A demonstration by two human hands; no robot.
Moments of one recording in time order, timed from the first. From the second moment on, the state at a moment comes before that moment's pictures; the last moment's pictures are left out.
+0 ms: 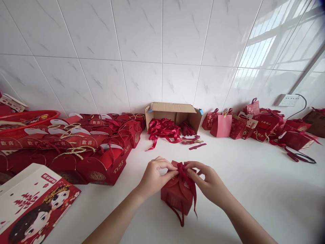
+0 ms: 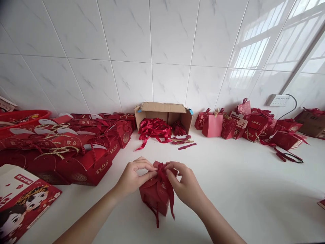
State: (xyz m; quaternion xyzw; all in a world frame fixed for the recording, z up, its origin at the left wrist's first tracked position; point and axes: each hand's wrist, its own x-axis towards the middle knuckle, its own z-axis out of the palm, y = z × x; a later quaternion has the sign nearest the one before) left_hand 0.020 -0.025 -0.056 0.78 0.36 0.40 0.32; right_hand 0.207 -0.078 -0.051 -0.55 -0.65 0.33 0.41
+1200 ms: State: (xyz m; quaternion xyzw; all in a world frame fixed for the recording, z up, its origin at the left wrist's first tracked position) left_hand 0.004 -0.016 -0.013 0.88 0.35 0.20 0.24; right_hand 0.233 -0.069 -0.047 -0.30 -0.87 0.21 0.32
